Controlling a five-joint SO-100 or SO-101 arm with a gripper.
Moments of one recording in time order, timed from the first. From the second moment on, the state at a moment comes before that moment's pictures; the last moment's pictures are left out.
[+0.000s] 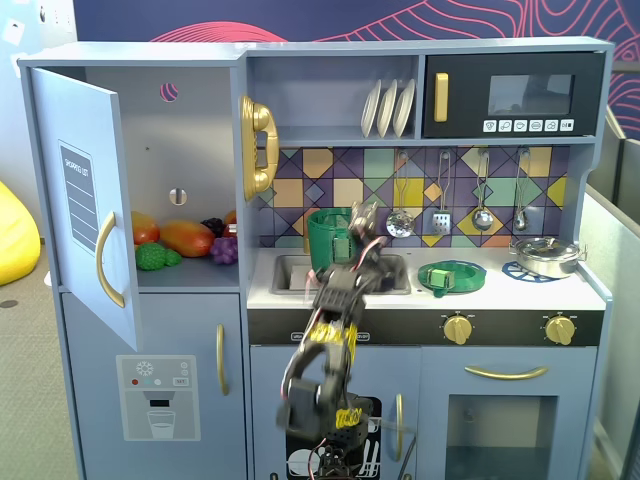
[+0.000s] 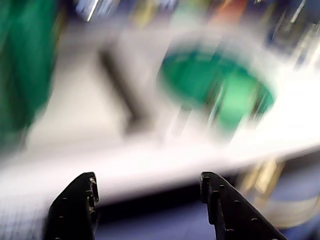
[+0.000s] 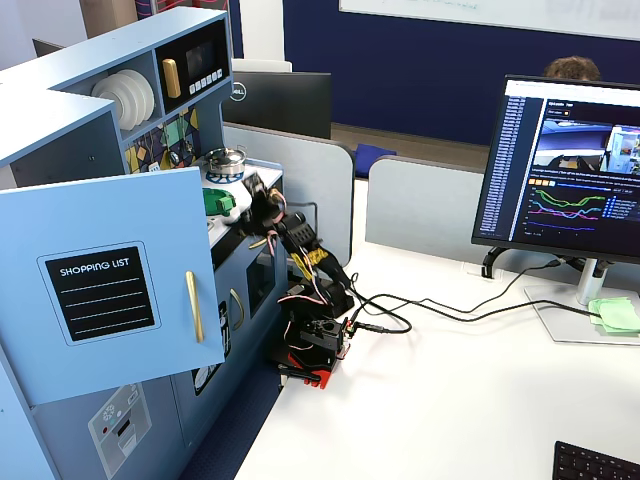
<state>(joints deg) 21.7 160.5 120.9 55.1 -101.2</state>
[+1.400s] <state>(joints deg) -1.2 182.5 171.7 77.3 -88.7</state>
